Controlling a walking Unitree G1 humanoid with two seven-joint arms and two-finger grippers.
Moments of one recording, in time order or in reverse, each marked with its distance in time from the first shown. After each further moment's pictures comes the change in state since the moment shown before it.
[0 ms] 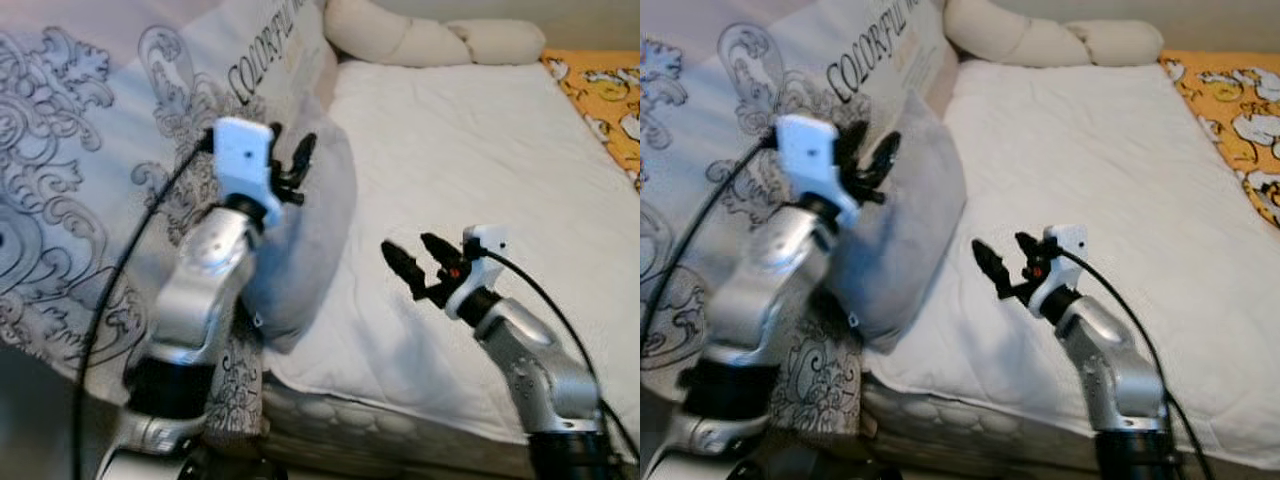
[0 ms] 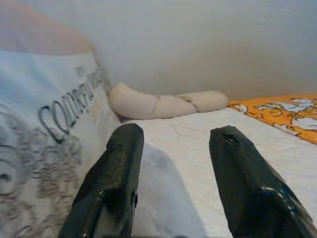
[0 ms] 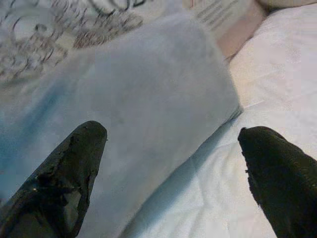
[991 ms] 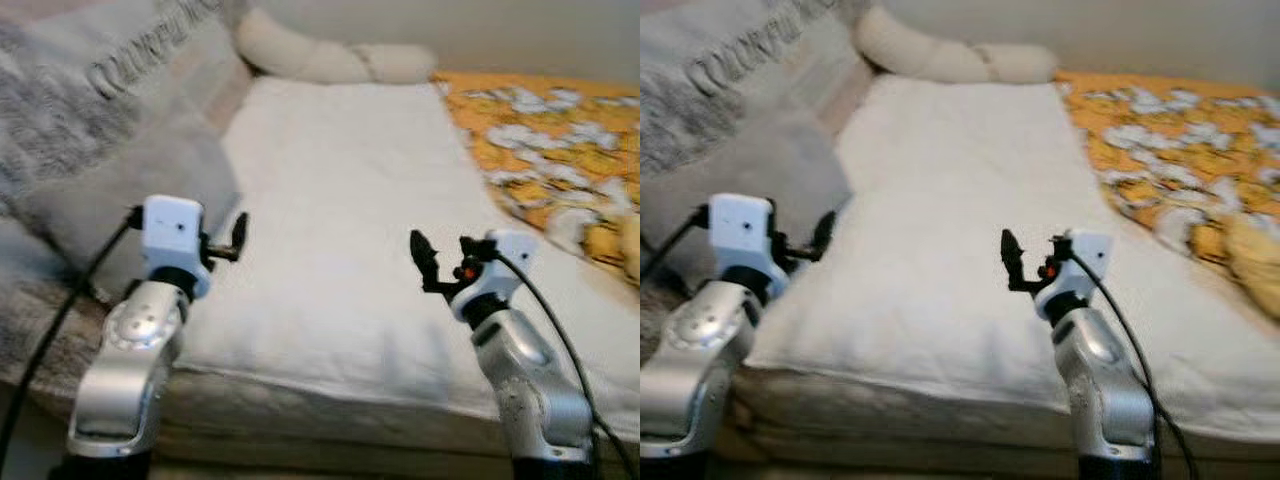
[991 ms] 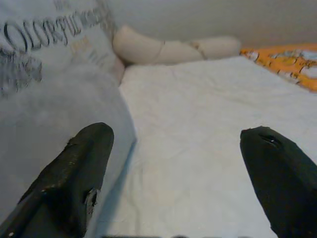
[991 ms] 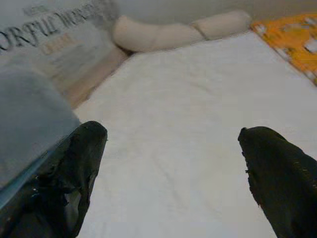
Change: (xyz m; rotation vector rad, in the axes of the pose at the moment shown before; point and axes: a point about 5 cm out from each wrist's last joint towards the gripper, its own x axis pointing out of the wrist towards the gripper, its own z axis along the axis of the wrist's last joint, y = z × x) left arm -0.081 0.050 -0.046 0.081 0.324 0.269; right arm -0.011 0.006 -0.004 -0.030 -0.045 -0.299
